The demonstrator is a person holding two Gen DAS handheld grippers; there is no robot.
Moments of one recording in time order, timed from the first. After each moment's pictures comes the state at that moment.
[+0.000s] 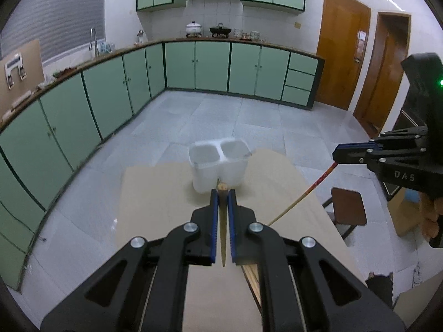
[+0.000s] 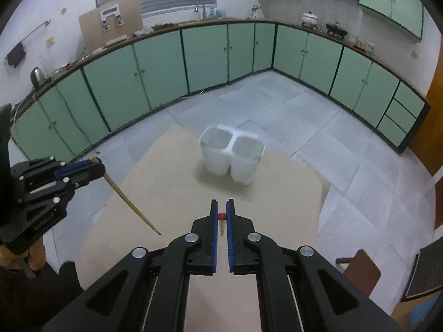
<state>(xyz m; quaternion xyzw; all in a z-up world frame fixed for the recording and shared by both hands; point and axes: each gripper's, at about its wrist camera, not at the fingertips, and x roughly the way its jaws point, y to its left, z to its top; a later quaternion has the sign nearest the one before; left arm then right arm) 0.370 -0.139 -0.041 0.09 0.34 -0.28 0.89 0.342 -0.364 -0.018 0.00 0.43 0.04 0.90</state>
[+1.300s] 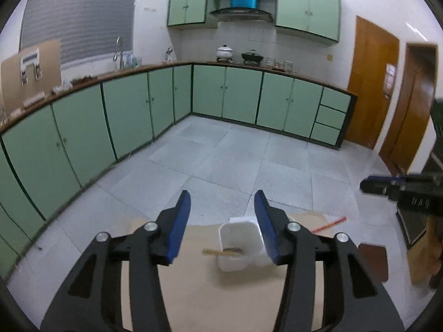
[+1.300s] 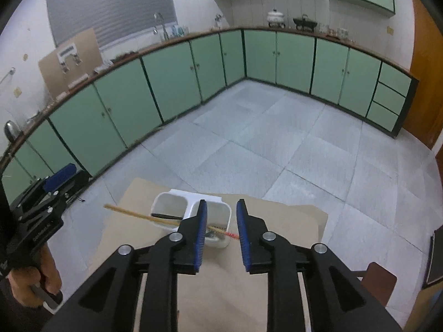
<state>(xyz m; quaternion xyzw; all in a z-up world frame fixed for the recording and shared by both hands) 0.510 -0.175 -0.044 0.04 0.29 -0.22 0.93 0.469 -0.442 -0.038 0.08 0.39 -0.01 0.92</state>
